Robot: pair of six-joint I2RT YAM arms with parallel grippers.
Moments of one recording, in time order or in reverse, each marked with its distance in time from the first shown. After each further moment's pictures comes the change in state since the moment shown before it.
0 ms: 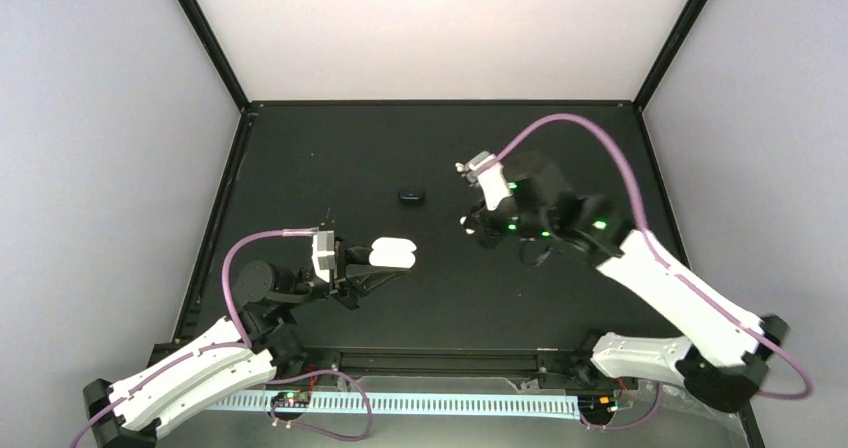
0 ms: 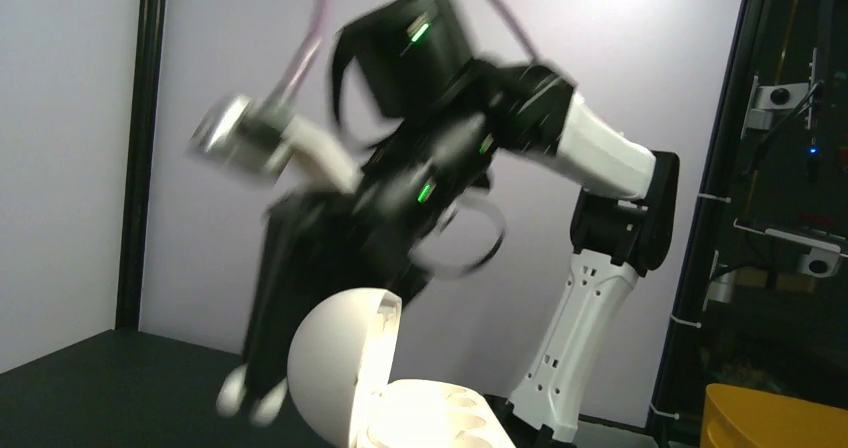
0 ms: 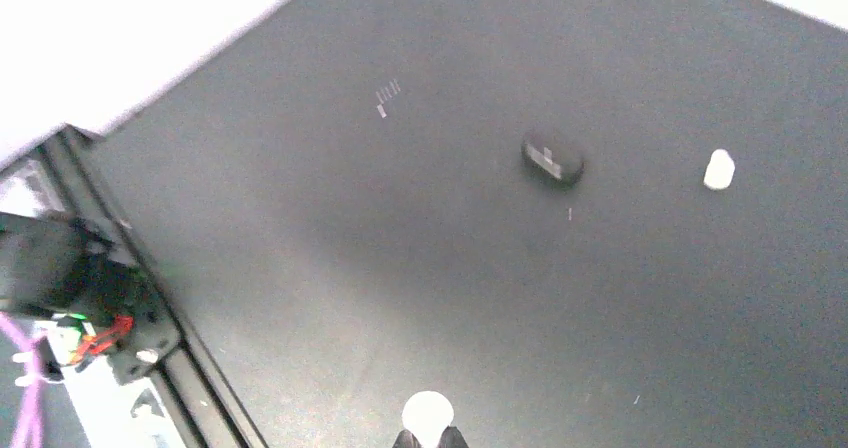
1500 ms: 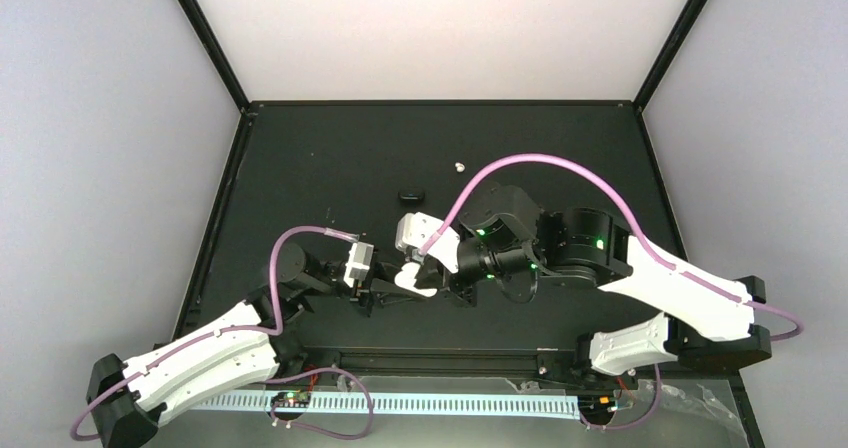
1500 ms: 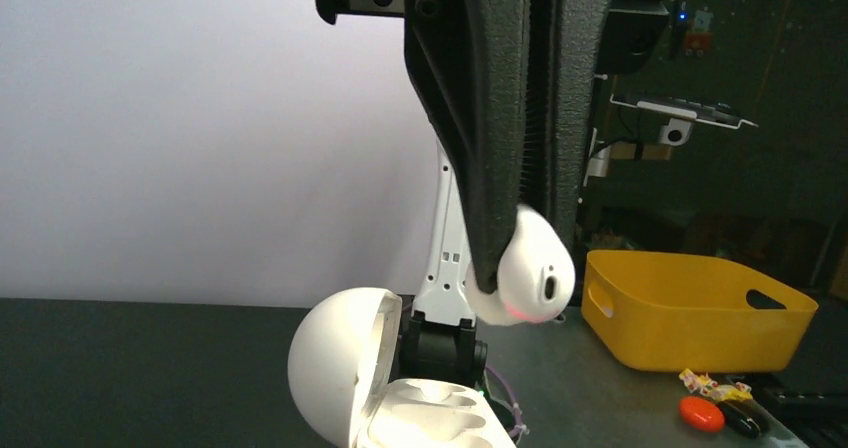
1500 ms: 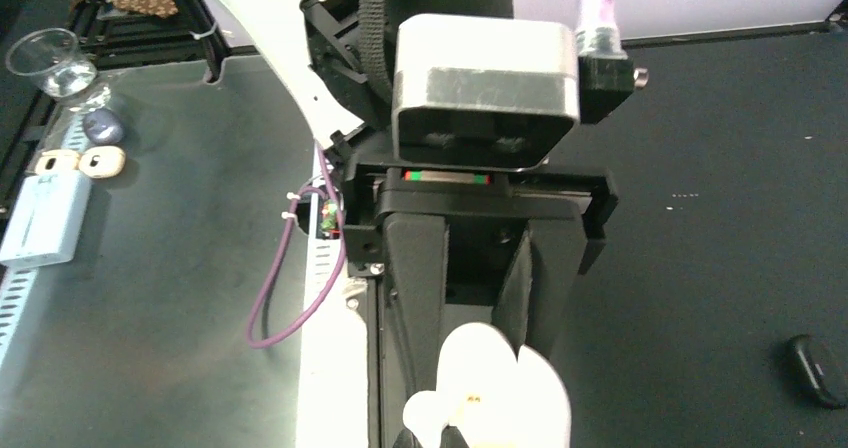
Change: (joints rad) left arm 0.000 0.180 0.031 0.019 0.311 0.075; right arm 0.443 0.102 0.448 -0.237 -0.132 -0.265
